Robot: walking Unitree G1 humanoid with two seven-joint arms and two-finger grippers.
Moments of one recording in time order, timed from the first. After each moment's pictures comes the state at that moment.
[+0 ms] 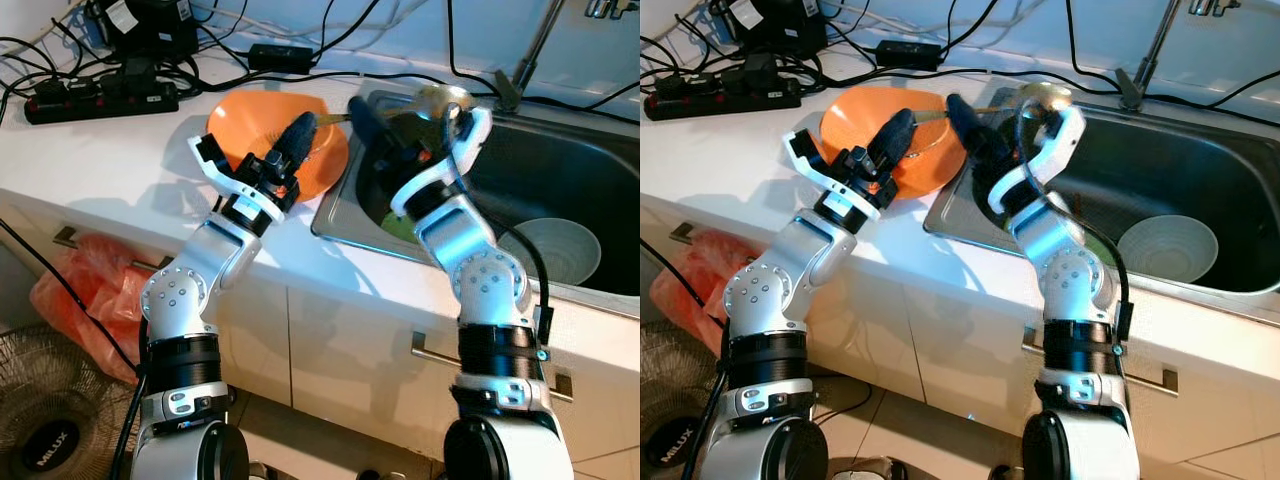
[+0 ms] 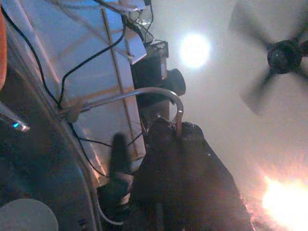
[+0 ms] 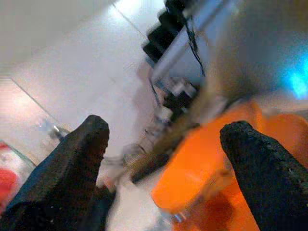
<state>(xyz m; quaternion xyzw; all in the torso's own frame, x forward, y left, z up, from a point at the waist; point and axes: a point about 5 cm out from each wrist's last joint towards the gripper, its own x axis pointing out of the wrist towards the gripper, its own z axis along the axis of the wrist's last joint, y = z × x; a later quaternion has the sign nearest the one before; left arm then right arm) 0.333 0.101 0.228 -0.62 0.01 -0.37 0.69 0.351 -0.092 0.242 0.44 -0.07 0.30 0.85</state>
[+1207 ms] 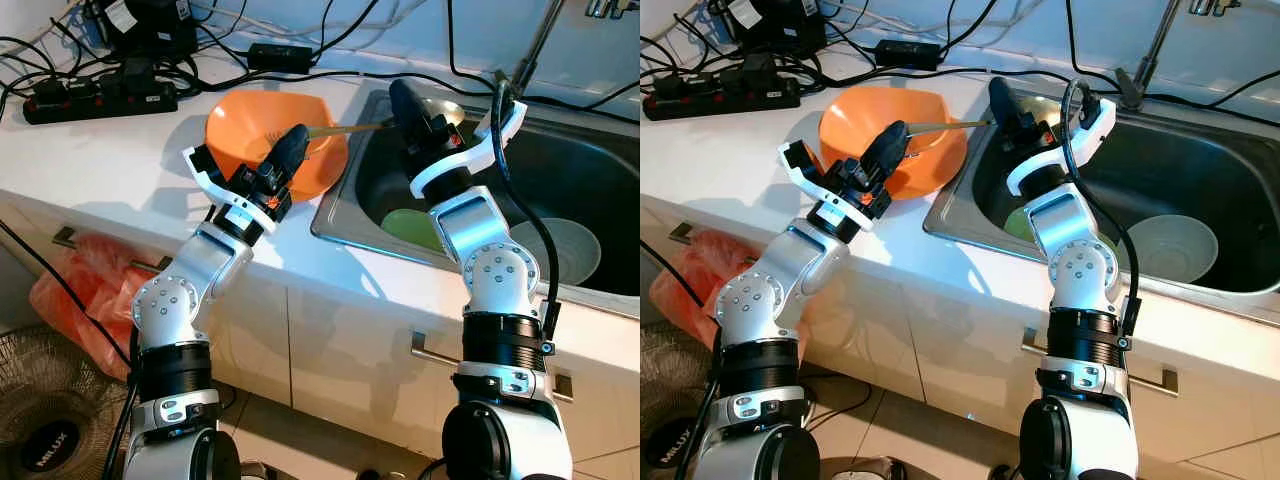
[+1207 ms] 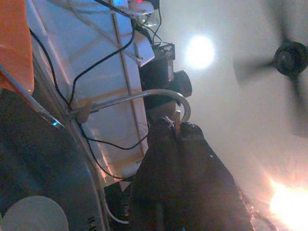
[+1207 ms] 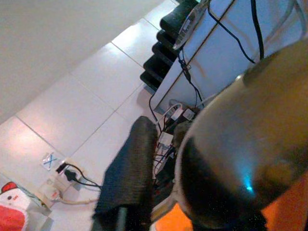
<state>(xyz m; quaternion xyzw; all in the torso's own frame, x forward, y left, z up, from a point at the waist) 0.331 0.112 0.219 -0.62 0.01 -0.35 0.70 0.357 -0.107 0.245 0.49 -0.09 0.27 0.83</state>
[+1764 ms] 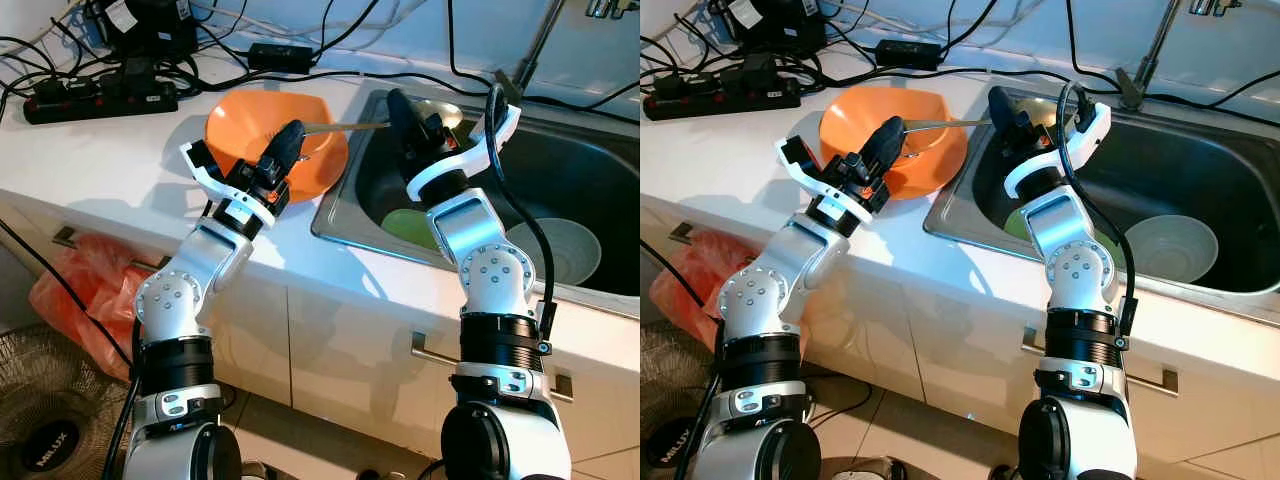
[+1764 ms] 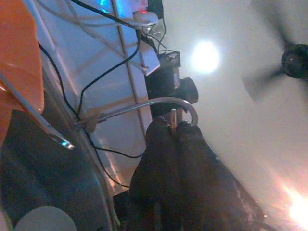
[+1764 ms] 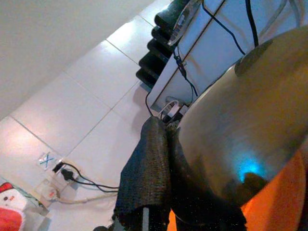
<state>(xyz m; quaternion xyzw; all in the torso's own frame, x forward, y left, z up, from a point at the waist) 0.338 0.113 0.219 -0.61 0.00 -0.33 0.72 0.358 -0.104 0.241 0.49 -0.08 0.26 0.83</state>
